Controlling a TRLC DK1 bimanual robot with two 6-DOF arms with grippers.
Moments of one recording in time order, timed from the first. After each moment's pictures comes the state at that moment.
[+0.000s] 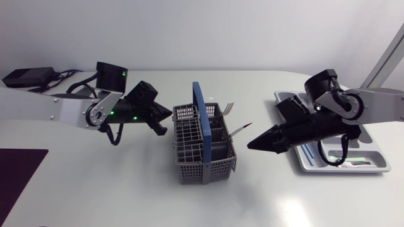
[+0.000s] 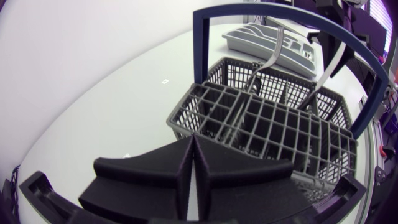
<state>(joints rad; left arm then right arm) -0.30 1.72 0.92 0.13 0.41 0.45 0.11 1.52 0.86 -0.52 -0.80 -0.47</state>
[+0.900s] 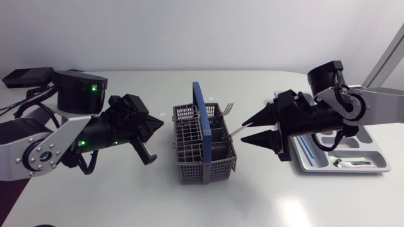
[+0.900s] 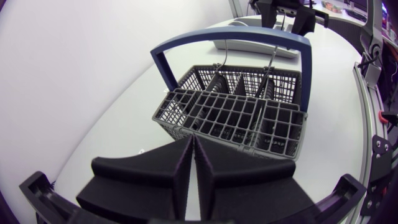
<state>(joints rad) -0.47 1.27 0.67 0.02 0.16 0.54 0.13 1.51 0.85 -0.34 -0.90 -0.98</state>
